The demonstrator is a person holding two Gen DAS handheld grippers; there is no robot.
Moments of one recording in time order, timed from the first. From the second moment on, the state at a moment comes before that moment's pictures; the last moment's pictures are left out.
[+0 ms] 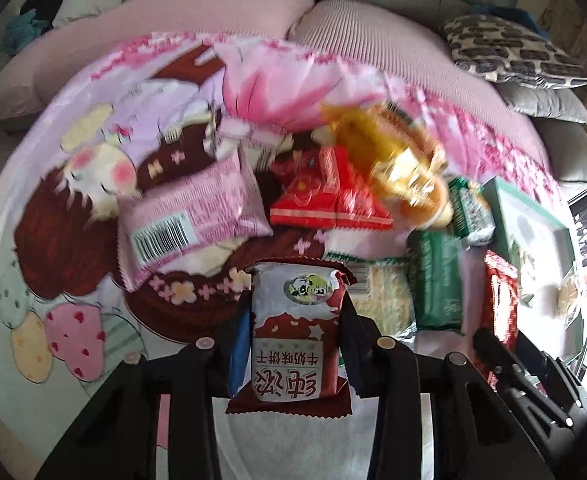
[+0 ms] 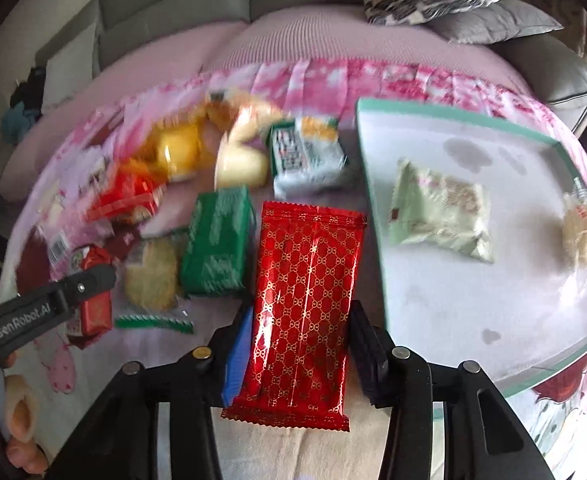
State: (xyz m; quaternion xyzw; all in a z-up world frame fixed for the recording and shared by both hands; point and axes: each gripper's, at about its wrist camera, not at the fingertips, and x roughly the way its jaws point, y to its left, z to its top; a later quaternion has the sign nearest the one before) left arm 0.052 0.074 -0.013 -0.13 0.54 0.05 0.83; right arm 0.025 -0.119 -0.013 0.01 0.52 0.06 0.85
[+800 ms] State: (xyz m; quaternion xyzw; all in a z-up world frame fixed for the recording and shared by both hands) left arm 0.058 -0.120 0.045 -0.04 0.47 -0.18 0.86; right arm 0.037 -0.280 0.028 0.13 0.45 -0.13 0.87
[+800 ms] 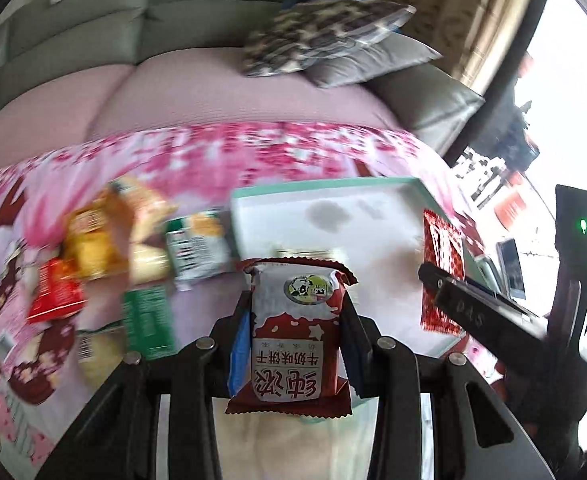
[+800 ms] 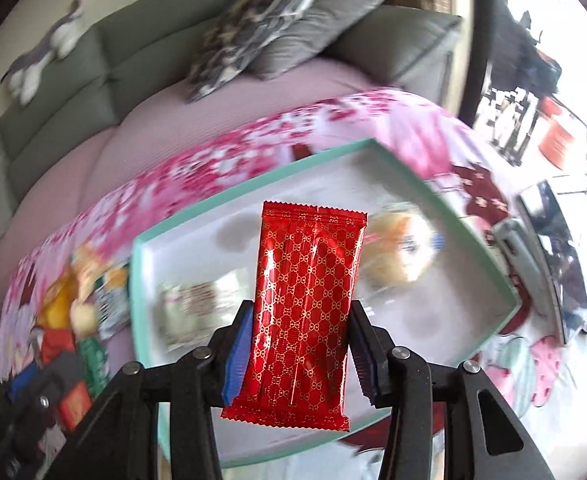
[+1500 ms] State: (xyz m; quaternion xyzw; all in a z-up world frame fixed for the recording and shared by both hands) left arm 0.061 -0.181 0.004 0.00 0.51 -0.20 0.84; right arm 0.036 -0.315 0.013 0.15 0.47 -0.14 0.86
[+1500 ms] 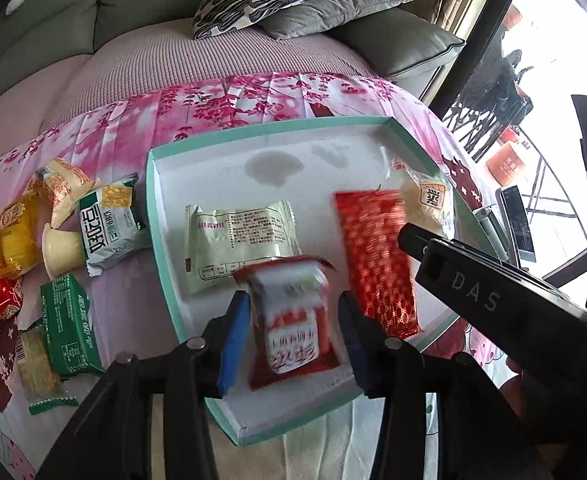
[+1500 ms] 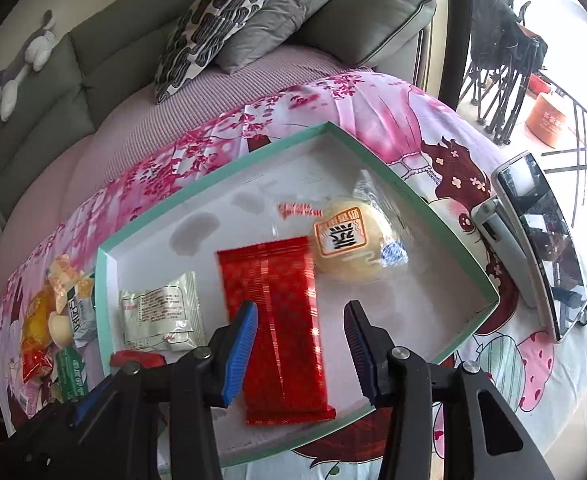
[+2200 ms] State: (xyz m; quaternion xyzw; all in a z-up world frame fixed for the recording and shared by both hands) left arm 0.085 -0.109 0.012 -0.05 0.49 -0.09 0.87; right arm 0.037 -0.306 0.013 0.16 0.46 -0.11 0.86
